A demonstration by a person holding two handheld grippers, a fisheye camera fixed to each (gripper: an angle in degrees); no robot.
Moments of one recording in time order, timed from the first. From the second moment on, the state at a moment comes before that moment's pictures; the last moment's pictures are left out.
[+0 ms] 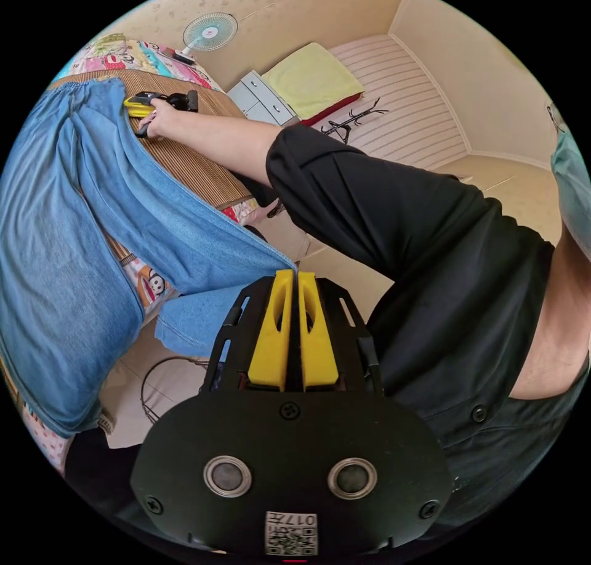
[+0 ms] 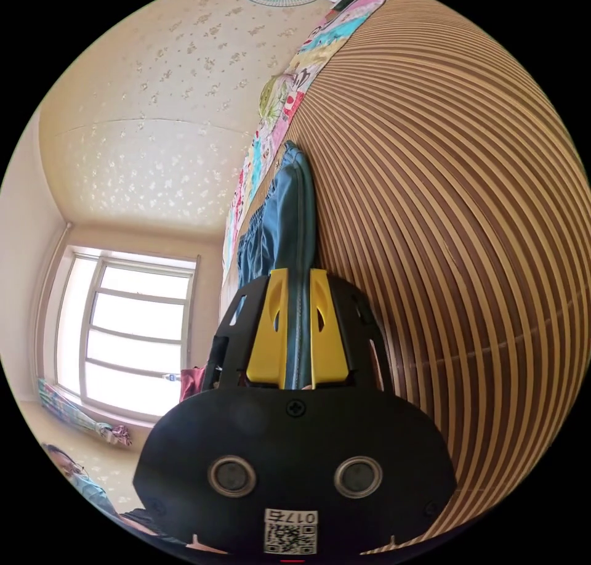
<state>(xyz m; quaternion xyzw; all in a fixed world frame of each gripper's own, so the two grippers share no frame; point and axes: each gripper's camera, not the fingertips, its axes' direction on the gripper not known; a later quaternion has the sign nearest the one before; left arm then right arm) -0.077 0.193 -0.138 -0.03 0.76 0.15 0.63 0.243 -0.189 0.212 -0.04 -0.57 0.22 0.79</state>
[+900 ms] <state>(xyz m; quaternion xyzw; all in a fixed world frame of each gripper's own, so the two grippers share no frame) -0.277 0.251 -0.028 -0.11 0.73 -0.14 0.66 0.049 -0.189 0.139 0.04 -0.73 0.14 0.67</state>
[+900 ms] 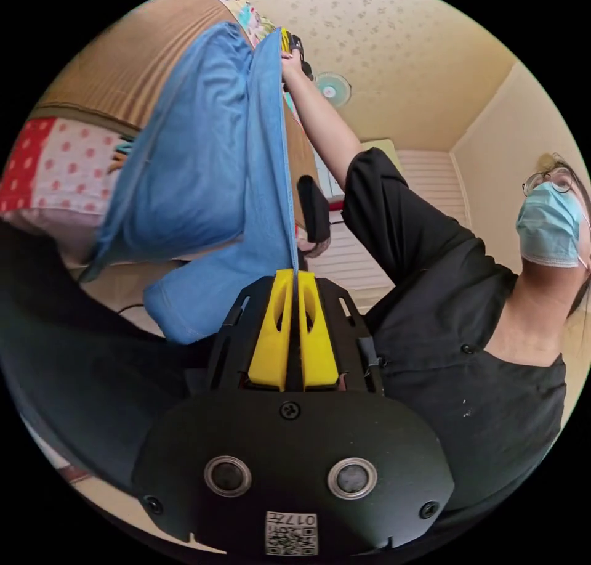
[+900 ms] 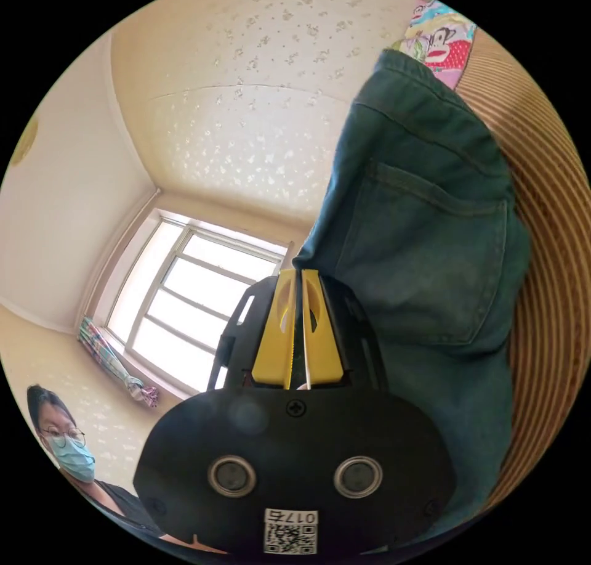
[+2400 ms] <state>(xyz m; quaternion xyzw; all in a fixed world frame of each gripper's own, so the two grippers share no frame) -0.221 0.186 -0.077 -0.03 0.45 -0.13 0.88 0.077 0.226 -0.008 -0.09 -0.41 -0.09 0.90</state>
